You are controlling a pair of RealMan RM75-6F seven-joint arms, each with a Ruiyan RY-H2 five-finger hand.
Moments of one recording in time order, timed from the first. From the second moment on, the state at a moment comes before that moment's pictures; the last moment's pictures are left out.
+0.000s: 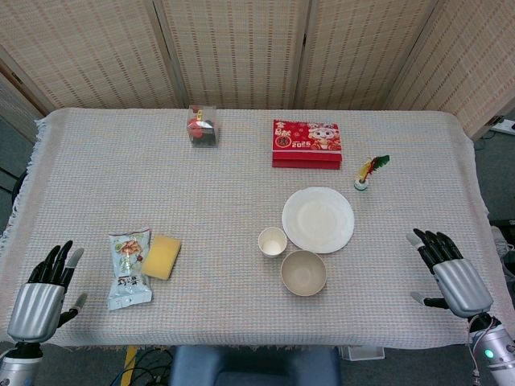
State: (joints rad) left arm -0.06 -1.23 -0.01 -1.62 1.65 1.57 0.33; right arm 0.17 -1.05 -0.04 -1.57 -1.64 1.39 0.11
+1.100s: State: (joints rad) left arm -0.05 -1.22 -0.01 -1.62 1.66 1.61 0.32; right arm 0.48 -0.97 -0.01 -1.87 -1.55 0.86 0.07
